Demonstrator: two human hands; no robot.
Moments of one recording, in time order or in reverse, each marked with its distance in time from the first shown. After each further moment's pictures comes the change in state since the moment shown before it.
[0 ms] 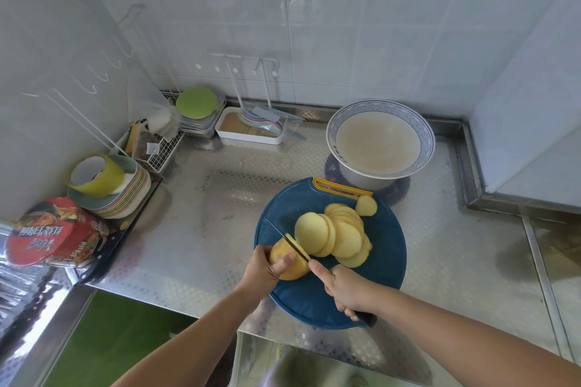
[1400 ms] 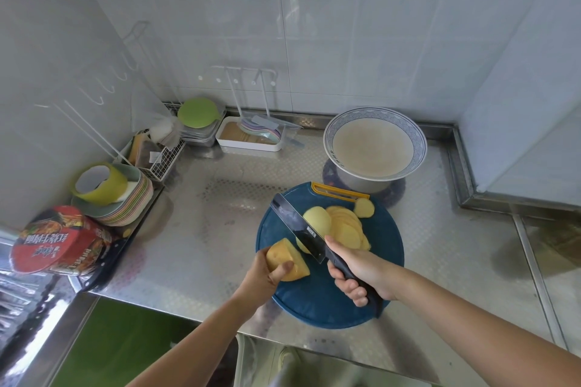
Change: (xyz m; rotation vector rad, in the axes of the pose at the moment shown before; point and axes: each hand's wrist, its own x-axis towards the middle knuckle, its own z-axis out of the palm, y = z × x) left_hand -0.010 -0.006 -0.008 -0.027 -0.102 0.009; right_hand -0.037 -0.015 -0.035 0.454 -0.193 -0.070
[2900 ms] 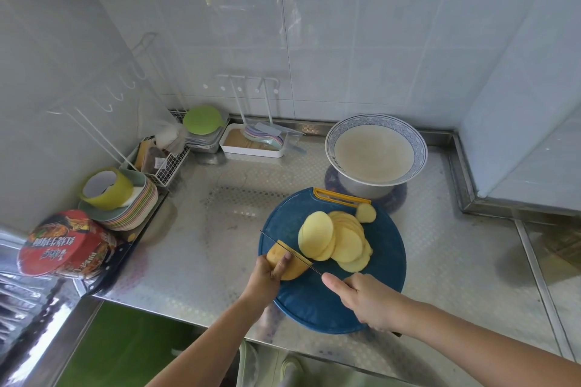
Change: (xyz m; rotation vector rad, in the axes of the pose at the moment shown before) left_hand 0.006 0.002 0.006 -0.102 0.087 -0.030; right_hand -0.023 0.024 0.022 -0.673 0.271 -0.215
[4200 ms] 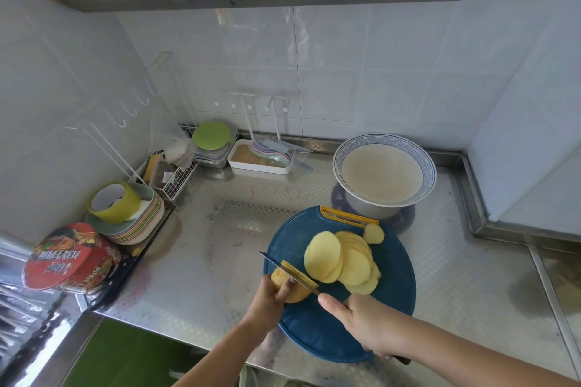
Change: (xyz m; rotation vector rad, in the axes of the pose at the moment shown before) left_hand 0.001 -0.006 -0.005 0.029 -0.033 0.036; right_hand 0.003 -0.029 -0.005 -0.151 -0.069 0.135
